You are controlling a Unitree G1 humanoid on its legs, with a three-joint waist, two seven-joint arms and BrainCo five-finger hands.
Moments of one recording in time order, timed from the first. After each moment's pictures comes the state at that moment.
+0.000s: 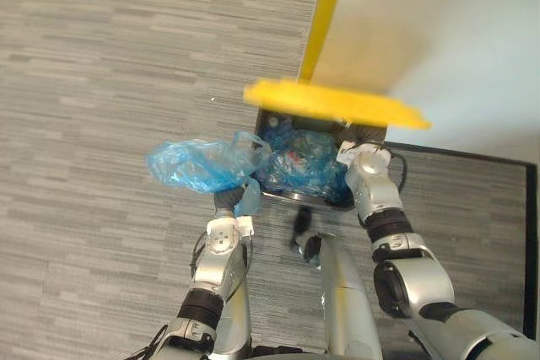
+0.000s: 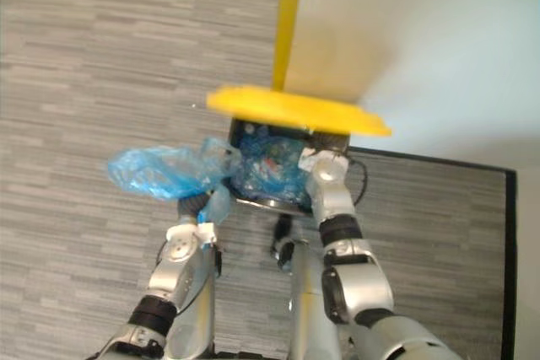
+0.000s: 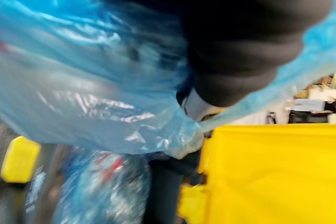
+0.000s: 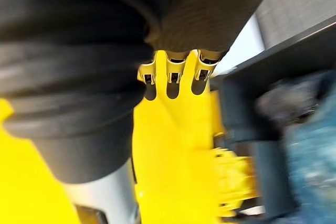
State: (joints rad) left arm -0.22 -0.01 -0.16 0.37 -0.12 -0.10 0.33; right arm -0.91 -0.11 -0.11 0.68 0.16 -0.02 -0.44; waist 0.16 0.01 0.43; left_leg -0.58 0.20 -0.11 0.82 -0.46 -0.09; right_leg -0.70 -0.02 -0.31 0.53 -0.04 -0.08
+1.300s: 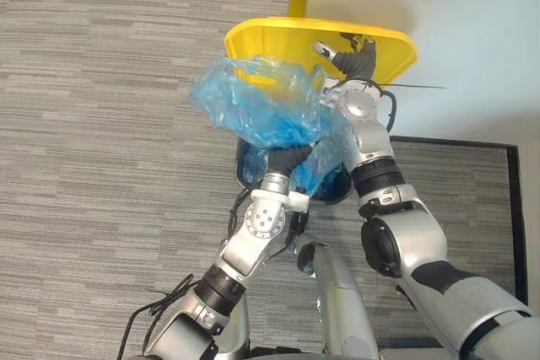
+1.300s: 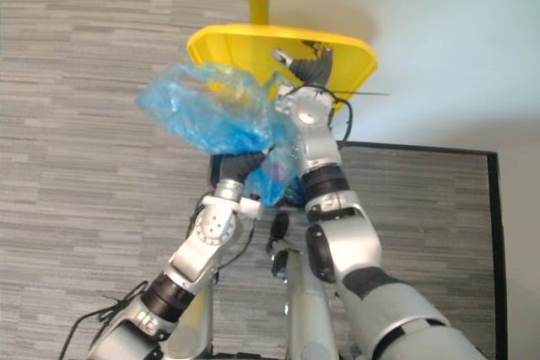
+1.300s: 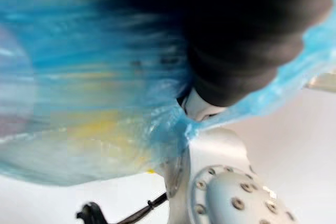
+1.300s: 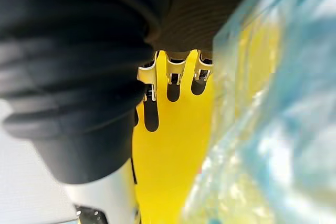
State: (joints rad) left arm -0.41 0.02 -0.49 0.06 -0.10 -0.14 0.37; right arm -1.12 -0.06 -0.11 0.74 0.17 0.02 -0.45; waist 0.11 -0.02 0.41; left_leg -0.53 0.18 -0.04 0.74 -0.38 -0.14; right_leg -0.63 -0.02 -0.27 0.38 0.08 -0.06
